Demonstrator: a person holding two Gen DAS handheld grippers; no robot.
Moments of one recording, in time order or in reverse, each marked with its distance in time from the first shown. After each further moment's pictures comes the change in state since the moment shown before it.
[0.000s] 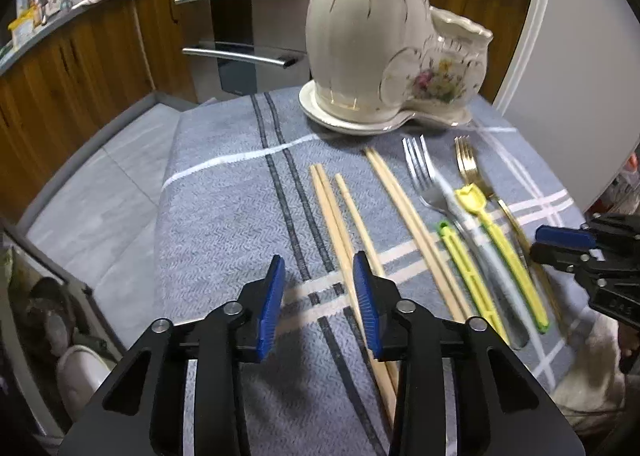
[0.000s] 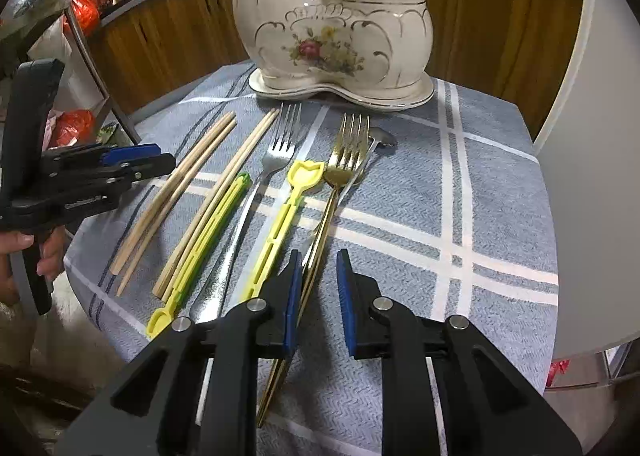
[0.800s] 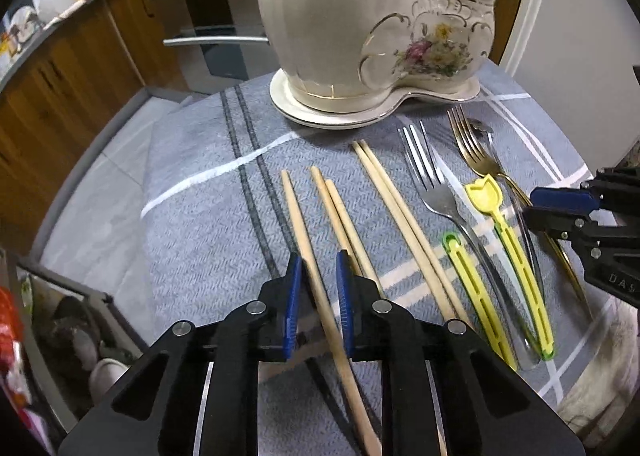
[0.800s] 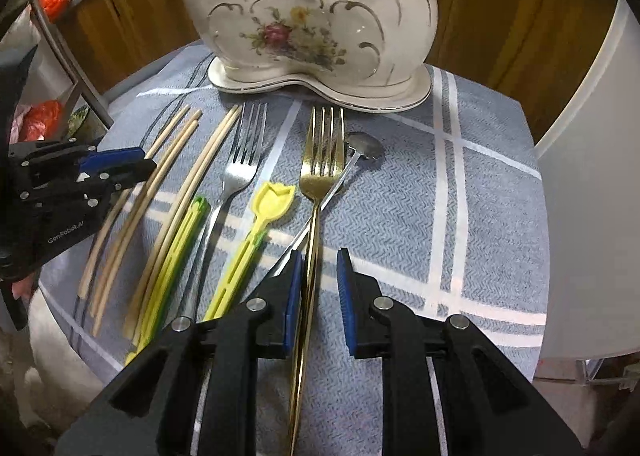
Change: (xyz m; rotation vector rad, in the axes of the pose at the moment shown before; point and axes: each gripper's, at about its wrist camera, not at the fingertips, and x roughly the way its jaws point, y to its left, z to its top) left arm 0.027 -0.022 0.037 0.103 0.152 0.048; right arm 0.031 -0.010 0.042 0.035 0.141 -0.069
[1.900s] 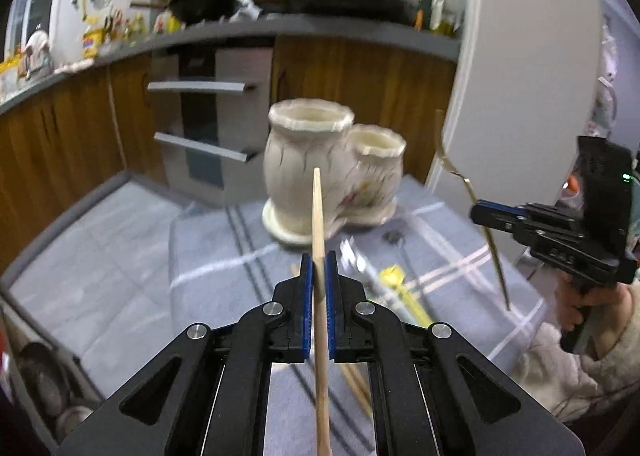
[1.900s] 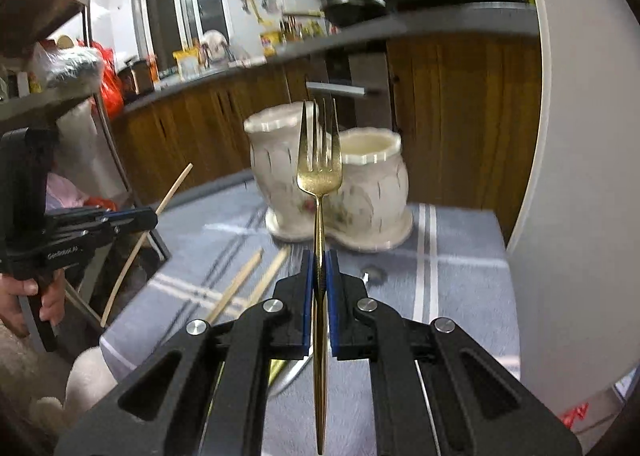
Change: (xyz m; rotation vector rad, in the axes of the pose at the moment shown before) left arm -0.130 0.013 -0.031 -0.011 -0.480 -0.174; right arm -0.104 -0.010 -0.023 0.007 -0.593 0.125
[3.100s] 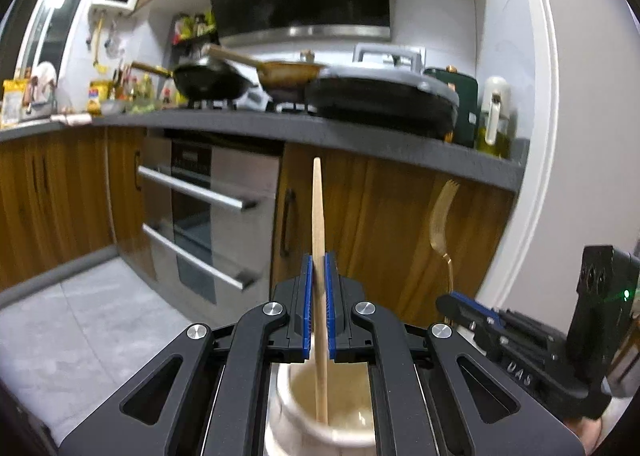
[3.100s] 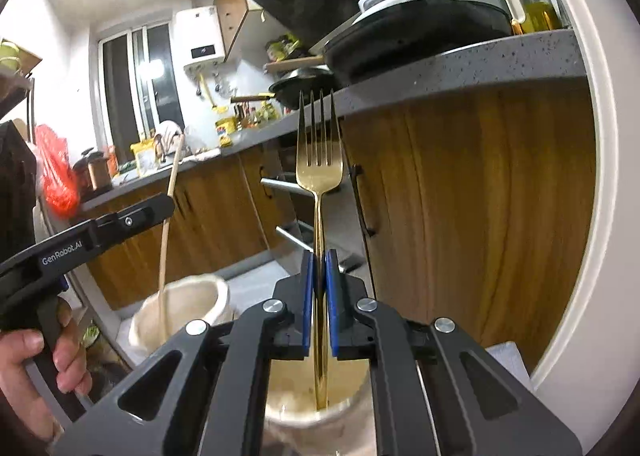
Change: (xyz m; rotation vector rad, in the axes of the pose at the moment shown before) left arm 0.113 0.032 0.137 -0.065 -0.292 0.008; right arm 0.106 -0.052 0.080 0.133 -0.247 -0.084
